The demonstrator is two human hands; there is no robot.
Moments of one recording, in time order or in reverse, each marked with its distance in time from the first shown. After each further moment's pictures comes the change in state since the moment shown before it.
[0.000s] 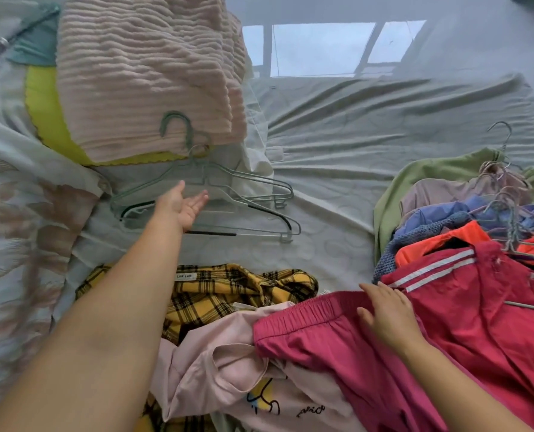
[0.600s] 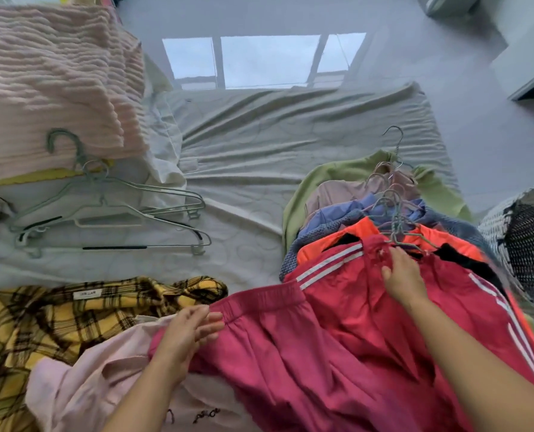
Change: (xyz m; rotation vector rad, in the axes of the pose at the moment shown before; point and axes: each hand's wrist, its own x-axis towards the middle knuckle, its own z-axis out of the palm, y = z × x) left_hand -0.169 -0.226 0.047 0.480 -0.081 -0.142; right_hand 0.041 0.231 -0.060 0.252 0.167 0.335
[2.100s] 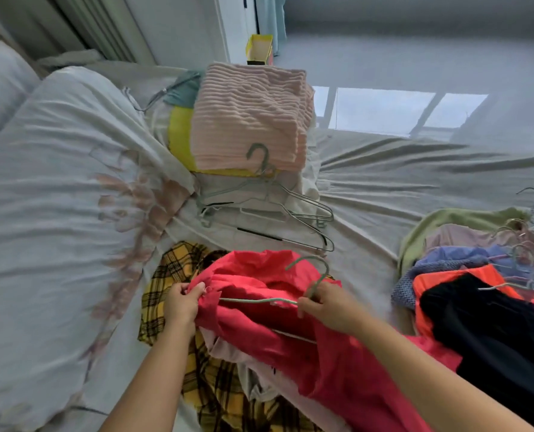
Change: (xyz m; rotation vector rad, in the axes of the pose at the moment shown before) left_hand -0.070 0.020 -0.237 0.025 0.694 0.264; right_hand -0.239 -0.306 0.032 -0.013 -0.547 -0.801
